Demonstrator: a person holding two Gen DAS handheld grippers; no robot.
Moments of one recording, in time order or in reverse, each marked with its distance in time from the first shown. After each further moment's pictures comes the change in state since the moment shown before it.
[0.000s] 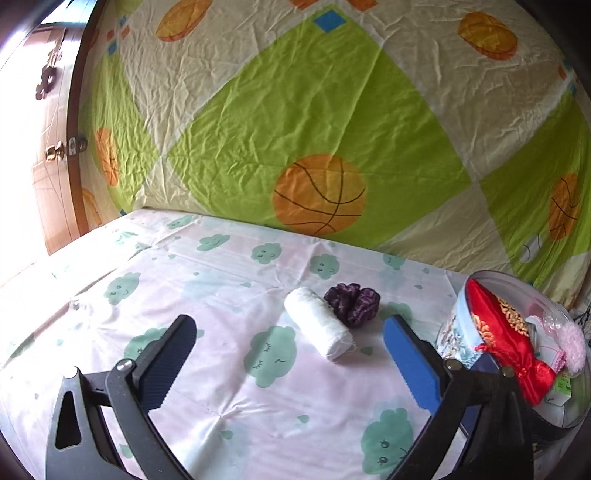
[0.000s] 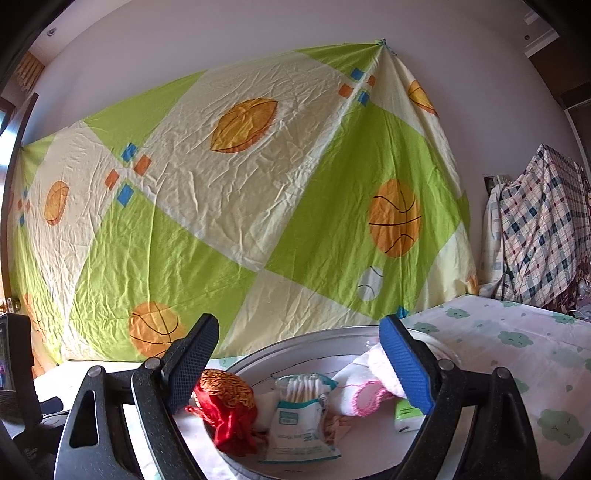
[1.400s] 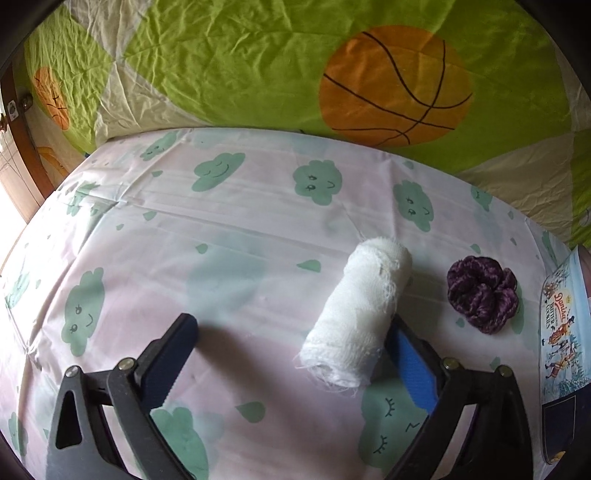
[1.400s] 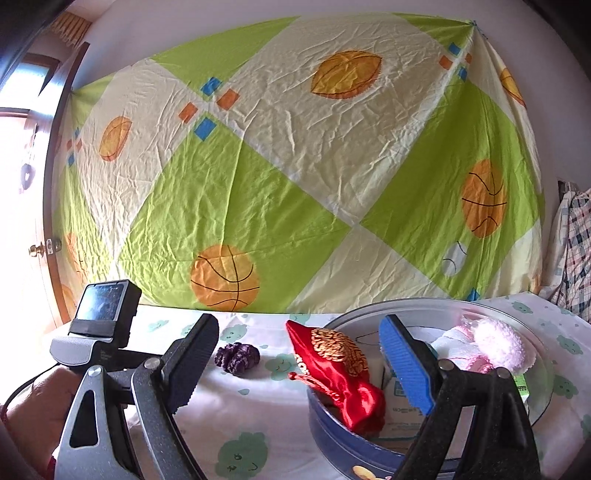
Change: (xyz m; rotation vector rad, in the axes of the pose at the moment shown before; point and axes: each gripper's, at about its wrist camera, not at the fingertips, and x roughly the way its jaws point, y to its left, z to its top) left arm 0.151 0.058 0.032 0.079 0.449 0.007; right arm 0.018 0.082 -0.023 -0.153 0.165 0.207
